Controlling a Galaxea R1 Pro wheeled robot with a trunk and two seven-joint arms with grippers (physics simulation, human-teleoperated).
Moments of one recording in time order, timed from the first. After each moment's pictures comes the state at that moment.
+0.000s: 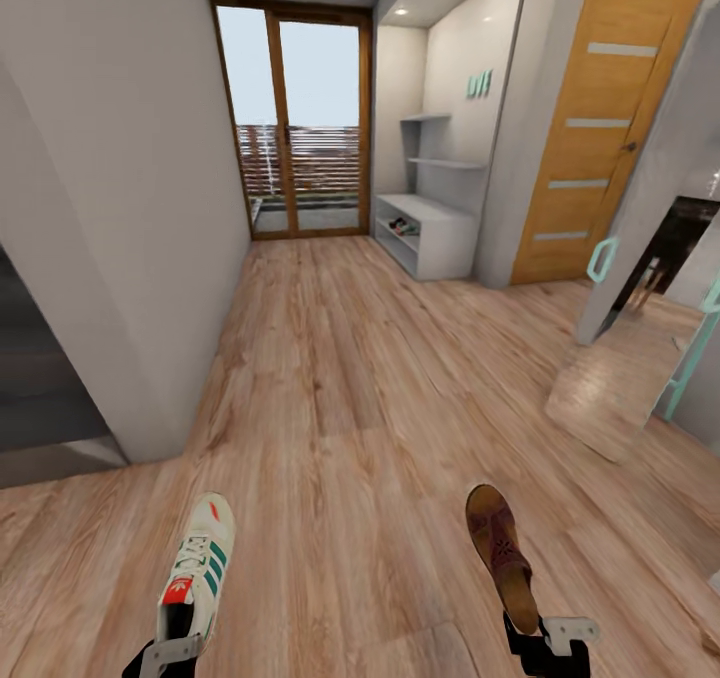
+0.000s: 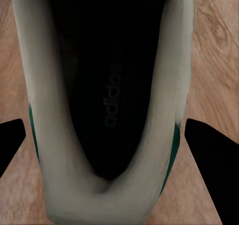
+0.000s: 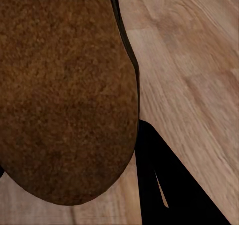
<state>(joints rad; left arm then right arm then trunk) -0.27 0.09 0.27 -0.28 -0.08 -0.56 -0.08 -0.31 -0.13 -0.05 -0.28 -0.03 -0.53 0.05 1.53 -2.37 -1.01</state>
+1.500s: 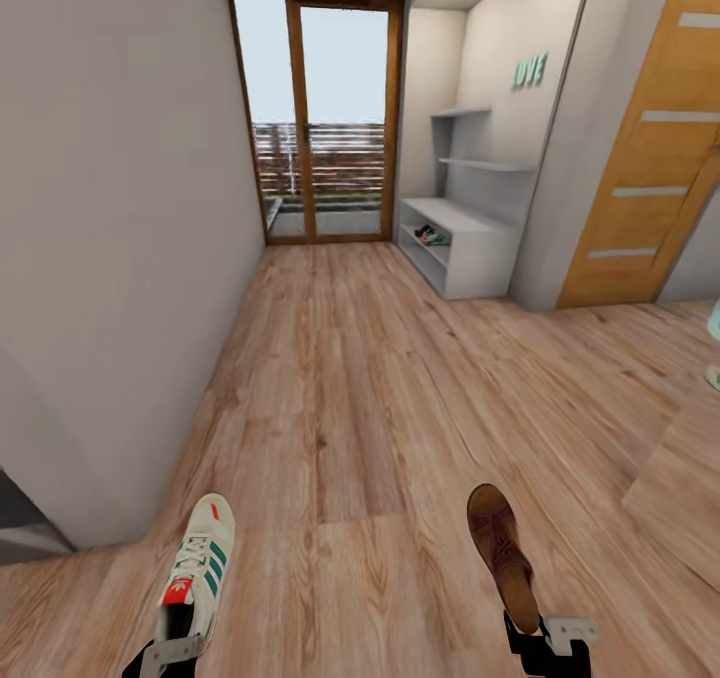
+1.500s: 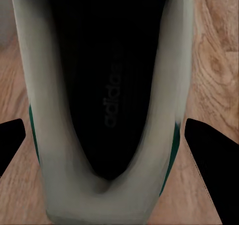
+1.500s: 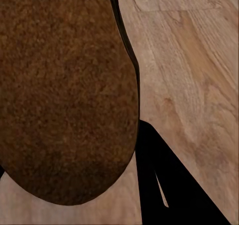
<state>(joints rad) -0.27 0.09 0.27 -0.28 -0.08 -0.56 -0.09 -0.31 -0.13 -0.05 -0.28 -0.03 -0.53 0.04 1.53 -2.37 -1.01</state>
